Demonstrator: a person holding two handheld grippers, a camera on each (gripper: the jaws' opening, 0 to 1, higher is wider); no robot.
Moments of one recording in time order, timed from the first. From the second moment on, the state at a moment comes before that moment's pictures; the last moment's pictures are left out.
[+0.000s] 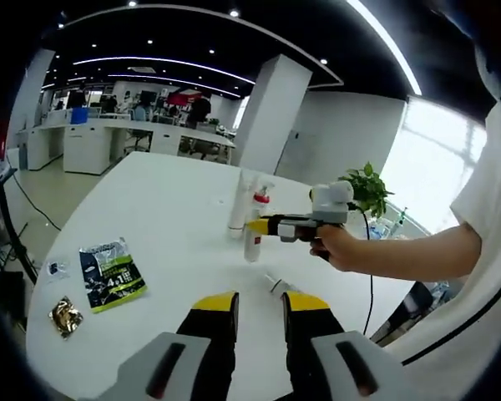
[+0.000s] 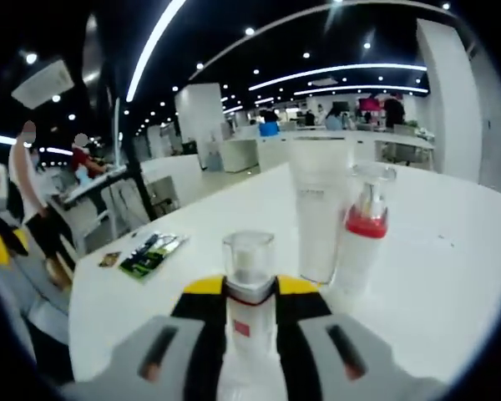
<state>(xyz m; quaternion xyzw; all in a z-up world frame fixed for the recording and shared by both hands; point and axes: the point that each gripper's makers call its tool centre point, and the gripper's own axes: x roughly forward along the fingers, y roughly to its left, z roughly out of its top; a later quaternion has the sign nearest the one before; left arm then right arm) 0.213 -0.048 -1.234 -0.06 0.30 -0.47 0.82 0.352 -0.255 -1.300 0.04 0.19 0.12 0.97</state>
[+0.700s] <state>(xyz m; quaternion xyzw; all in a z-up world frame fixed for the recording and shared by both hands) 0.232 -0.041 -1.241 -0.07 0.32 -0.46 0.83 0.375 -0.280 -1.314 0.00 0.16 0.09 0.98</state>
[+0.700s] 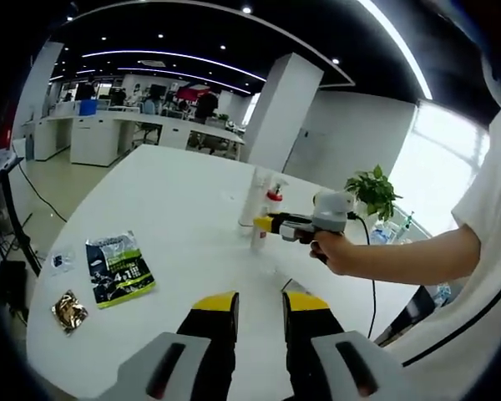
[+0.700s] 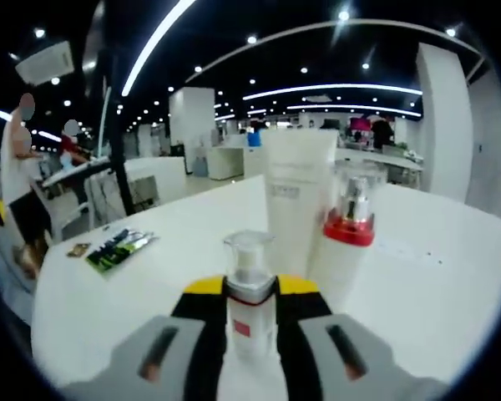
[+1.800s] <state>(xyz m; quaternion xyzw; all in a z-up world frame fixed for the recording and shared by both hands) 0.240 -0.043 -1.243 -0.08 0.32 -0.45 0.83 0.371 -0.281 -1.312 -0.01 0.13 0.07 0.99</state>
